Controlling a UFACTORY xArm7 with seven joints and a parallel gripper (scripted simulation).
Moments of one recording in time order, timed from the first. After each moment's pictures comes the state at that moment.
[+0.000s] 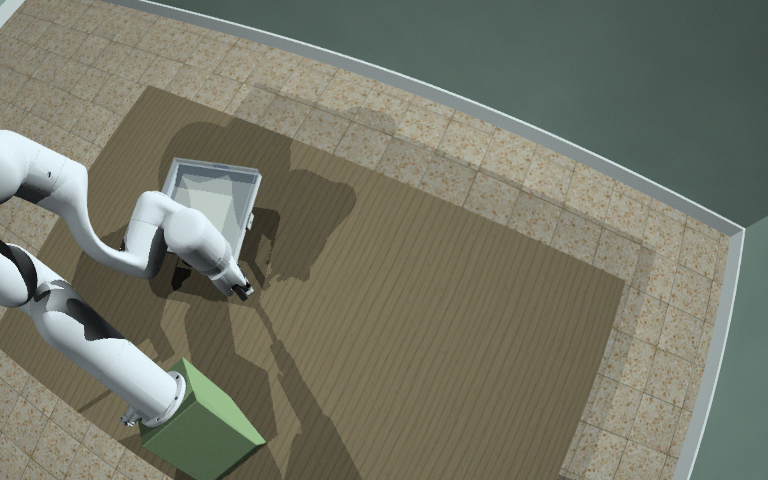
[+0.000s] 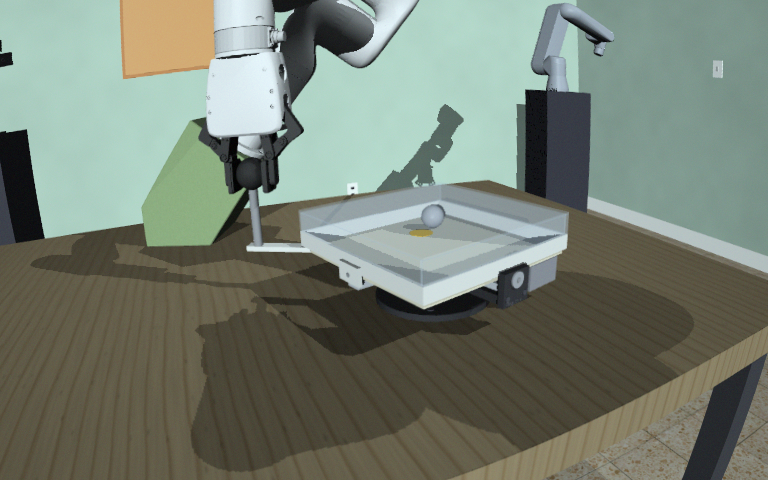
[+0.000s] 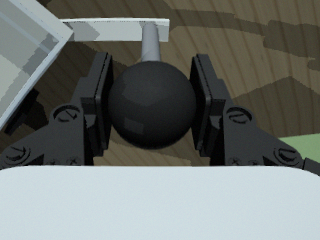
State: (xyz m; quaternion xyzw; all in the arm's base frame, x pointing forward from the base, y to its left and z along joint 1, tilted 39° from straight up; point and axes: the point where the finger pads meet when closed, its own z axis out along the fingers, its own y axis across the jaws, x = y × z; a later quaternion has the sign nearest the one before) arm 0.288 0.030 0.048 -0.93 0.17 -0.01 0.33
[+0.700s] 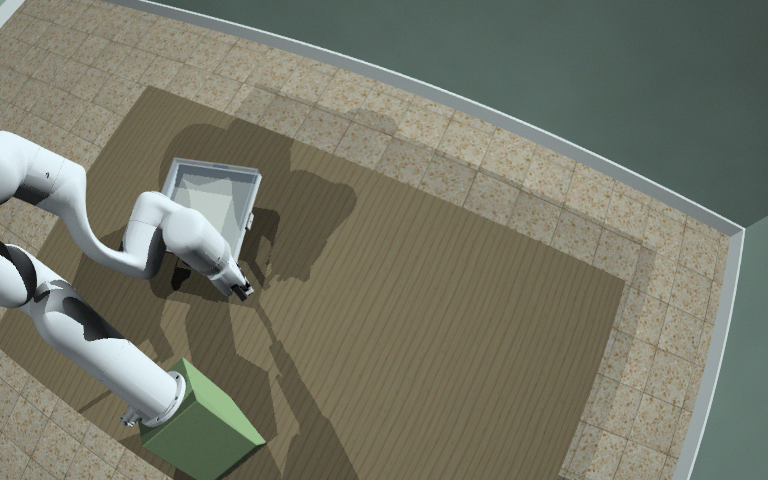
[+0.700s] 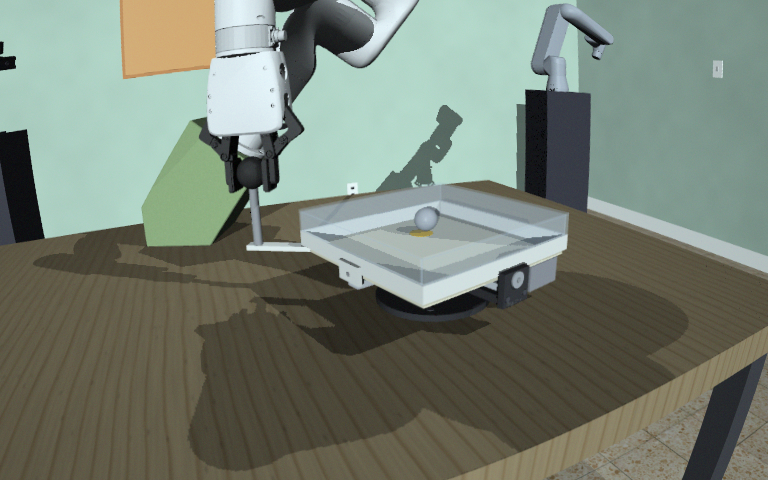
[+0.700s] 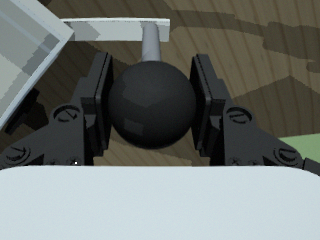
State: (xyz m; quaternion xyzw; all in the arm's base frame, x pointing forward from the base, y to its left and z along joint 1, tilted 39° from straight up) arm 0.287 0.030 0.049 -0.93 0.17 -0.02 0.33
